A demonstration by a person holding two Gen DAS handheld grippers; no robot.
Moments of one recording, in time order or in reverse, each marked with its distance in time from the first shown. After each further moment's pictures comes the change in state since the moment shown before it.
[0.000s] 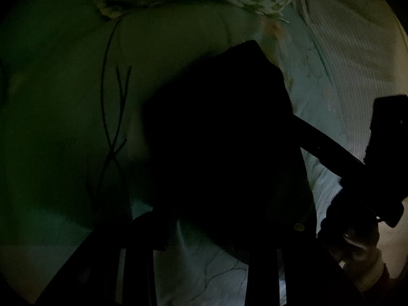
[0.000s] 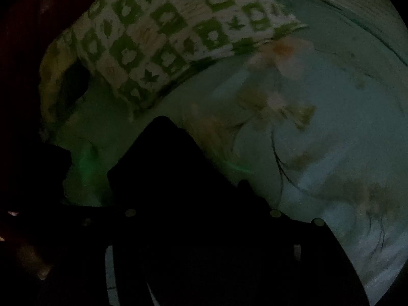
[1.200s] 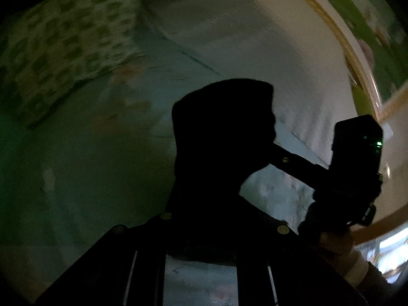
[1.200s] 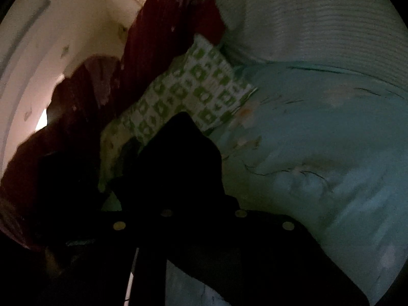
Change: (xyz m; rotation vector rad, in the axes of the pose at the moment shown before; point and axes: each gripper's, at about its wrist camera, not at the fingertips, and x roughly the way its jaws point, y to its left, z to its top) left arm -0.058 -0.199 -0.078 0.485 -0.175 -0.076; right arm -0.187 -0.037 -0.105 0.265 -0.469 0.158
